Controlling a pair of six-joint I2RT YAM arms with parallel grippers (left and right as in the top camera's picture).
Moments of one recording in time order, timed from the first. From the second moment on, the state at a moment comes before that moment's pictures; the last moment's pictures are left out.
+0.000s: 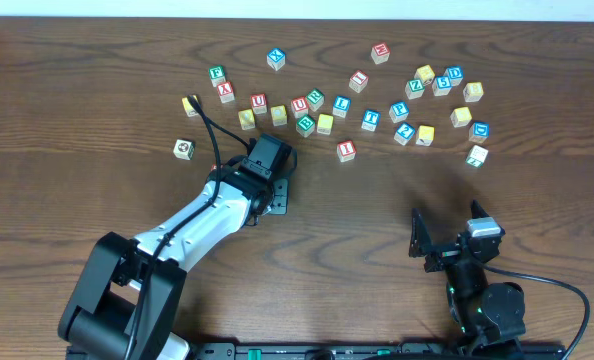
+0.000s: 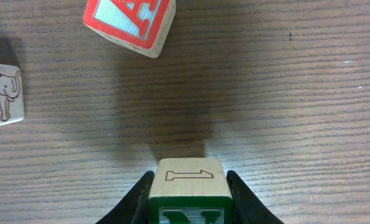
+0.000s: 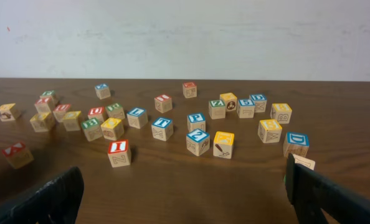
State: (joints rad) left arm -0.50 1.67 0.93 -0.49 -0.06 -0.41; right arm 0.23 0.01 0.01 -0.07 0.06 0.09
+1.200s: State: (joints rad) left arm -0.50 1.75 0.93 -0.45 -0.09 -0.44; right arm 0.23 0.01 0.01 -0.07 0.06 0.09
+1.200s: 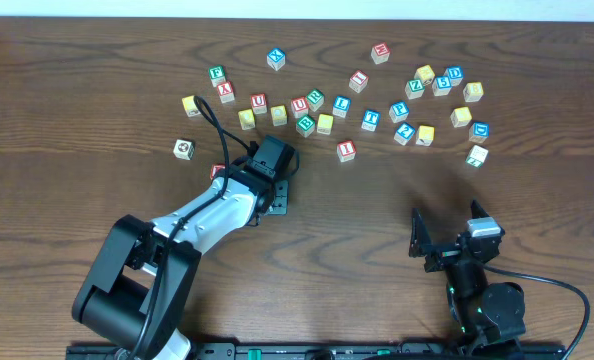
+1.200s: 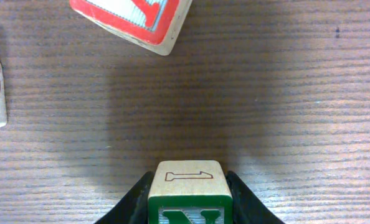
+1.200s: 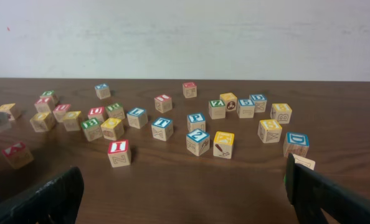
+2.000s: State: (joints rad) left arm -0.50 1.61 0.93 -0.46 -0.09 -0.40; right arm 0.23 0.01 0.01 -0.07 0.06 0.09
